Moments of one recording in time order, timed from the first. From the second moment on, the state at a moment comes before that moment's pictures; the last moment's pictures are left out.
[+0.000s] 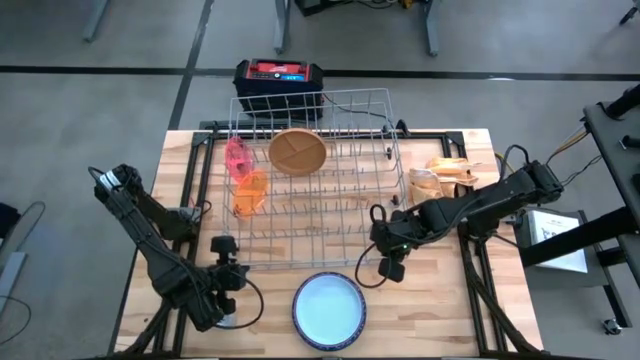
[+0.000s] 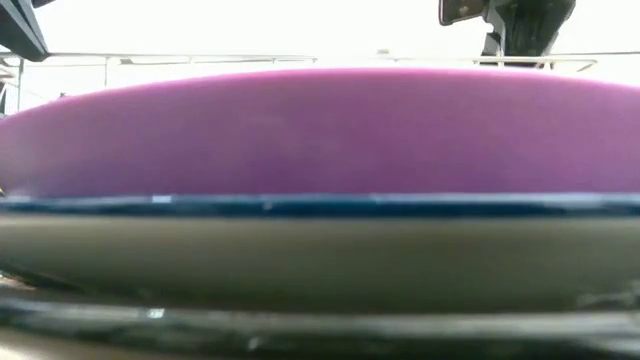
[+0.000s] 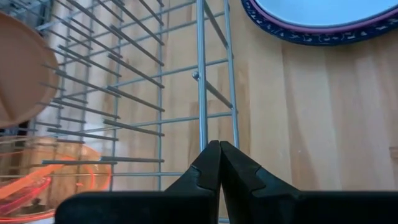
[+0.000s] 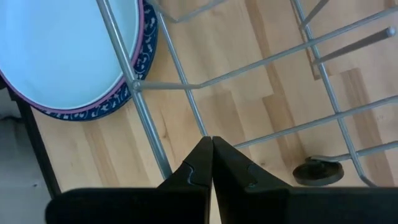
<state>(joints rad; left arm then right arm) -0.89 1.44 1.13 -1.16 -0.68 -0.79 0.32 1.47 1.18 -0.94 -0.04 0.65</state>
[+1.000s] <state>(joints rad) -0.88 1.49 1.39 -0.90 -0.72 -0.27 0.45 1.44 1.44 -1.18 0.28 0.81</state>
